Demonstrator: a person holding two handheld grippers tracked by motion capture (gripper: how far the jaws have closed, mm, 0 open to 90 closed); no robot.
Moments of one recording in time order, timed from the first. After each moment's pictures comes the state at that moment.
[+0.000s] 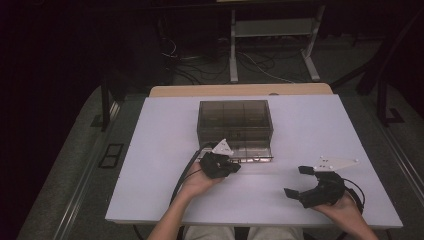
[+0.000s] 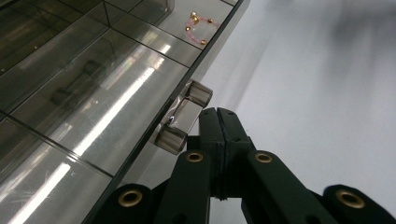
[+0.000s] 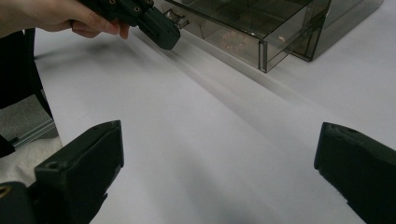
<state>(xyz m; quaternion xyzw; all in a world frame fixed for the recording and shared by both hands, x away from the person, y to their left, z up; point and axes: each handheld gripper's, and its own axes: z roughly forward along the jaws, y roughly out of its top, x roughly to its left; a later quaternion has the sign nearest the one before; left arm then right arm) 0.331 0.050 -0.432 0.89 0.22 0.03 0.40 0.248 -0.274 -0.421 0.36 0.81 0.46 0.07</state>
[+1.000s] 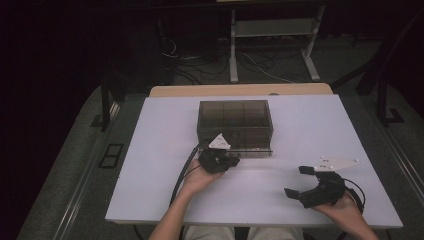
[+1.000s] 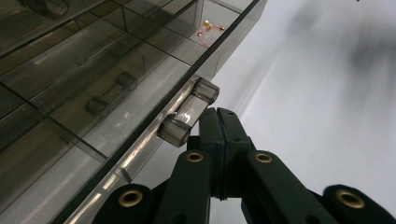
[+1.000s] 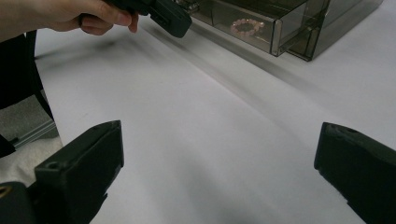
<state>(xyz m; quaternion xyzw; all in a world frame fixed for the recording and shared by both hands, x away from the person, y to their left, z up) 0.343 0.054 -0.432 0.87 0.25 0.04 0.42 0.248 -0.275 -0.421 0.36 0.81 0.46 0.07</state>
